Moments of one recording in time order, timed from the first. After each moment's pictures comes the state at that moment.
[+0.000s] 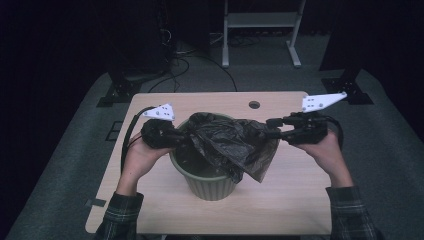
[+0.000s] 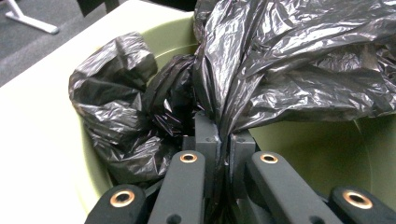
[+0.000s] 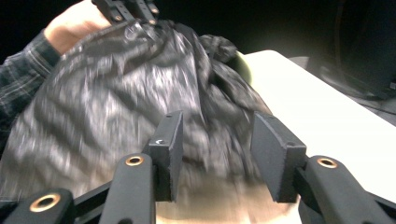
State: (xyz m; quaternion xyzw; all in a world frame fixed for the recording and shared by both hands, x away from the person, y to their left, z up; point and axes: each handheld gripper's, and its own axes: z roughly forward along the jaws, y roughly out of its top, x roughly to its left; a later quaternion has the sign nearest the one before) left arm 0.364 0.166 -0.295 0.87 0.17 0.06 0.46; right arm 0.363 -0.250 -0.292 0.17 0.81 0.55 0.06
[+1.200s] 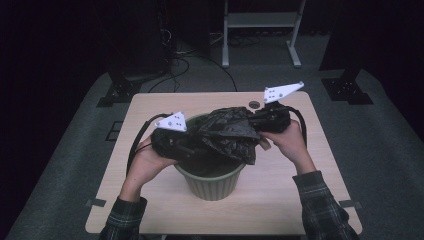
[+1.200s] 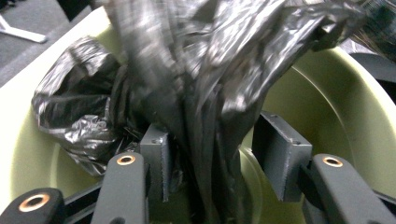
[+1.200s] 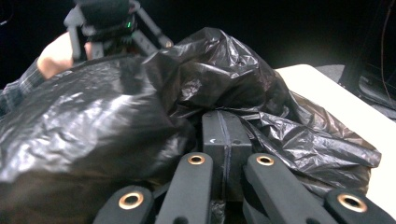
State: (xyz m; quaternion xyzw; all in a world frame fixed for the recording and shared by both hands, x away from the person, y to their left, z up) left arm 0.346 0.139 -0.301 0.89 0.12 0.07 0.44; right arm 0.397 -0.168 -0.289 0.13 0.82 0.56 0.01
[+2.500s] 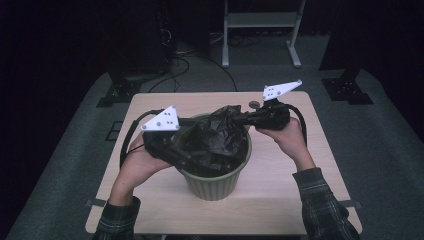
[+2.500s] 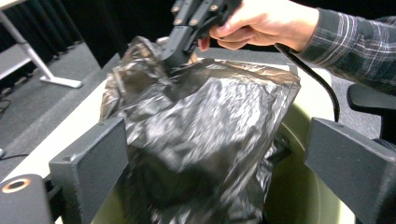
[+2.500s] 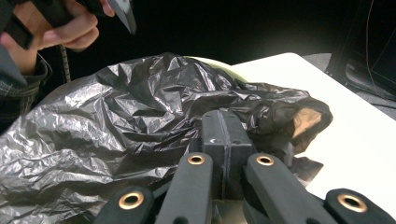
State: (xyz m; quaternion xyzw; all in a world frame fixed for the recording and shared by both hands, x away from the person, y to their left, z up) left arm 0.320 0.139 -0.264 0.86 0.09 0.14 0.49; right arm 0.408 -0.173 -0.295 0.16 0.82 0.54 0.02
